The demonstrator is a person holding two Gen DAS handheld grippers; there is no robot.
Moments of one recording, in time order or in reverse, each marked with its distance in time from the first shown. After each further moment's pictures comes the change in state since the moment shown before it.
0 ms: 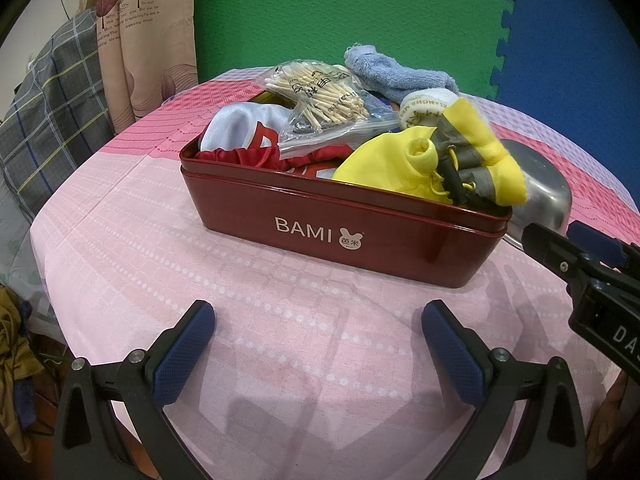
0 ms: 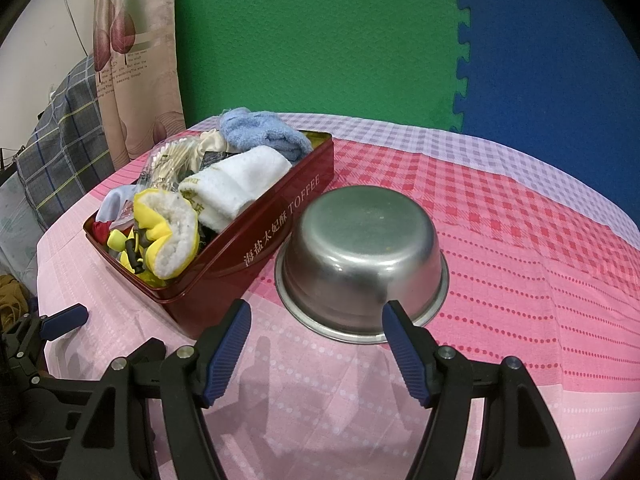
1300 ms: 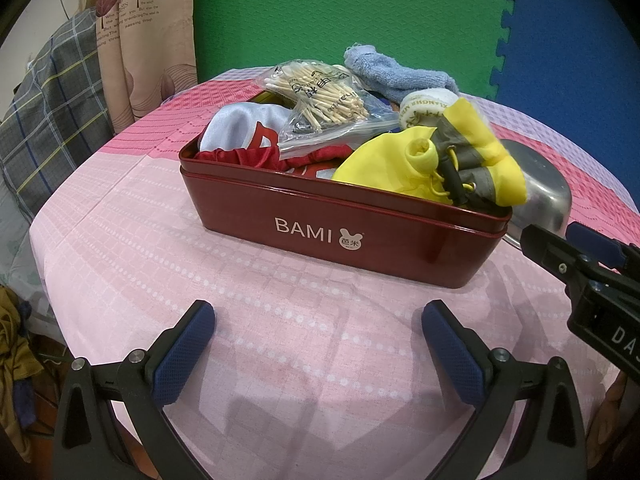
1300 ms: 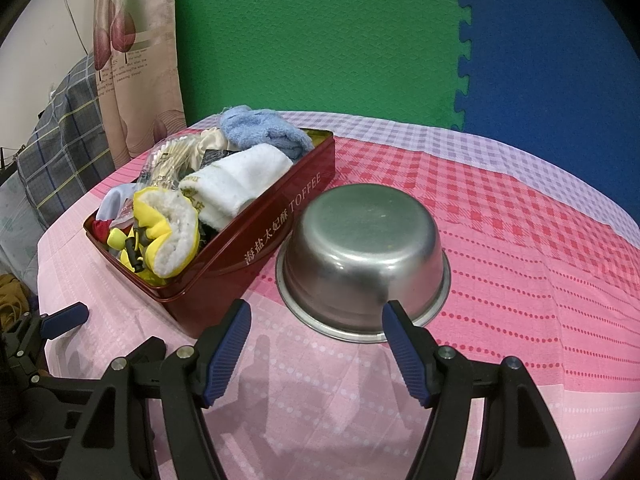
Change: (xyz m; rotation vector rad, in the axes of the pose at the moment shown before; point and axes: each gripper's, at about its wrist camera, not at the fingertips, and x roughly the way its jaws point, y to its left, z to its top) left arm 0.000 0.000 0.000 -0.001 0.000 0.000; right arm 0.001 0.001 0.000 0.003 0.004 0.002
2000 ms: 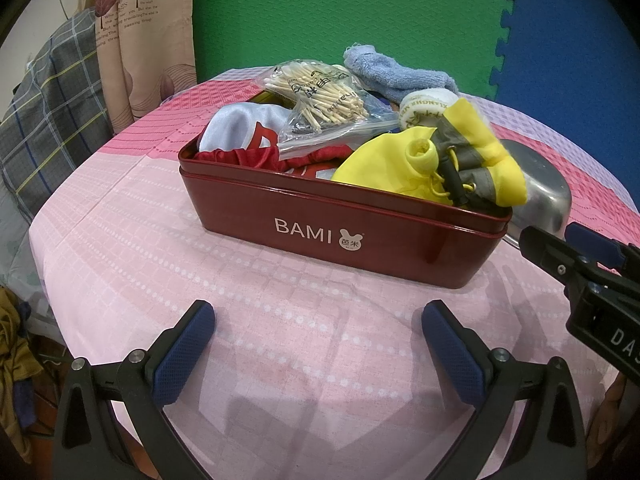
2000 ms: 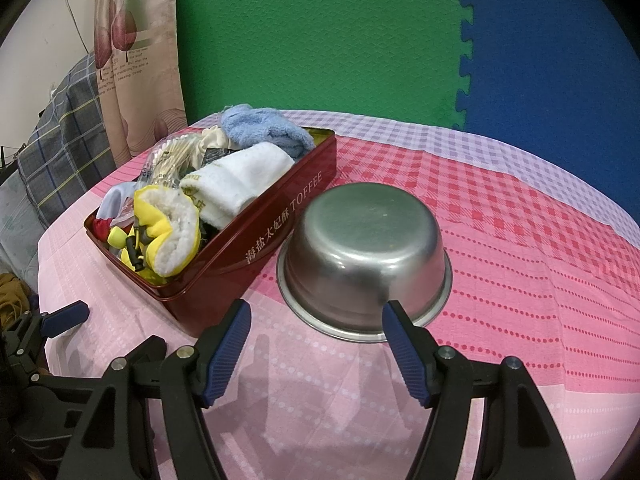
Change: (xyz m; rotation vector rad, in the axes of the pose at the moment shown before) left arm 0.000 0.000 0.000 -0.001 0.000 0.001; right arm 0.000 0.001 0.000 -0.001 0.003 0.000
